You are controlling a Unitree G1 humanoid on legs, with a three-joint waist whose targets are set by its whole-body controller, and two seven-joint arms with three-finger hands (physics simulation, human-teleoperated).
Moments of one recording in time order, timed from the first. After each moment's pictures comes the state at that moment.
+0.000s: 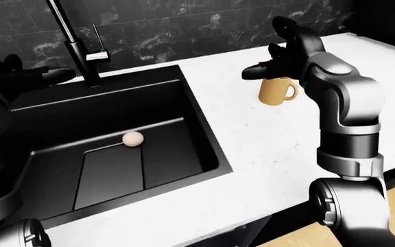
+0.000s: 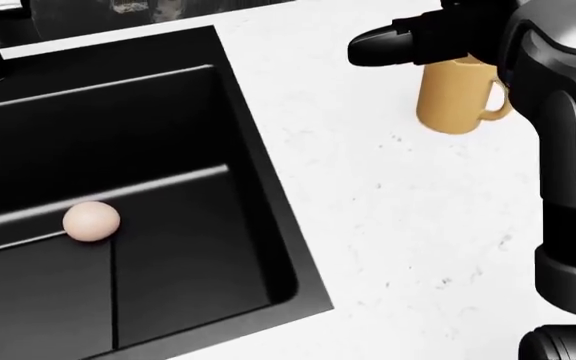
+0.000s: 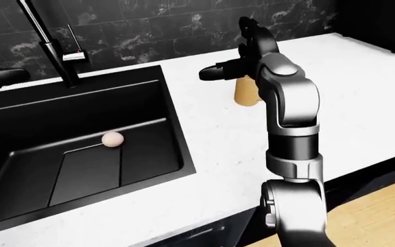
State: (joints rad) left arm -0.77 0.75 0.40 0.10 -0.38 0.81 0.08; right arm -1.05 -0.34 -0.14 0.13 0.09 0.94 0.14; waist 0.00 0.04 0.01
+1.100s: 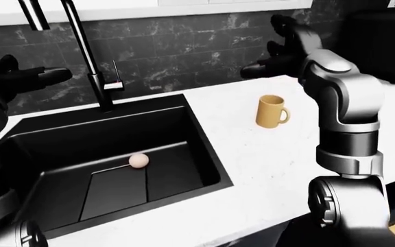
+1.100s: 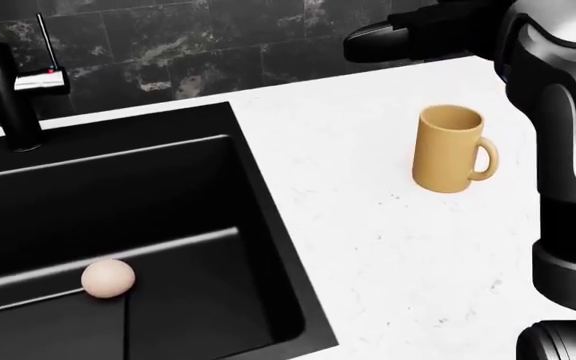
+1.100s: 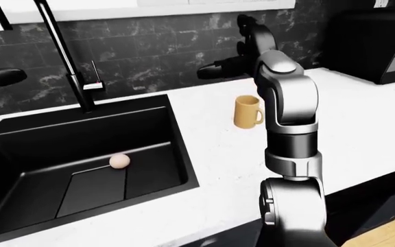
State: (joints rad) left arm -0.76 0.76 0.40 0.12 -0.38 0.80 0.08; right arm -1.06 -0.34 -0.14 0.14 0.09 0.94 0.14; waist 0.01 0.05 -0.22
